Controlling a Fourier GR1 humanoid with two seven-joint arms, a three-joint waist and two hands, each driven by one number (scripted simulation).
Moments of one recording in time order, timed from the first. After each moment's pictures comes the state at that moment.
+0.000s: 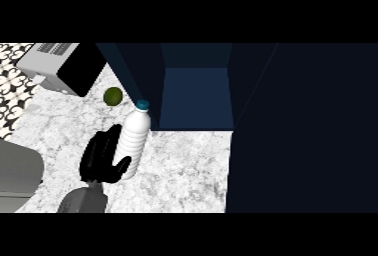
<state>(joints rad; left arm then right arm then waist) -0.13 0.01 0.09 -1.19 0.46 -0.31 -0.24 0.60 -0.10 0.34 -2.17 -0.21 0.11 -0.20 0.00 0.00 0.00</state>
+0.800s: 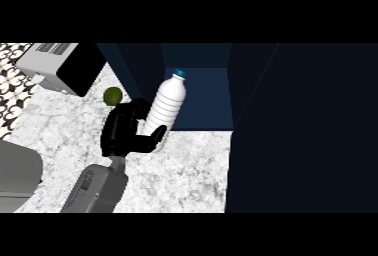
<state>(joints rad) -0.29 0.04 -0.15 -1.29 0.43 0.18 -0.17 0.60 -0.10 0.39 -2.15 -0.20 0.10 -0.22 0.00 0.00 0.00</state>
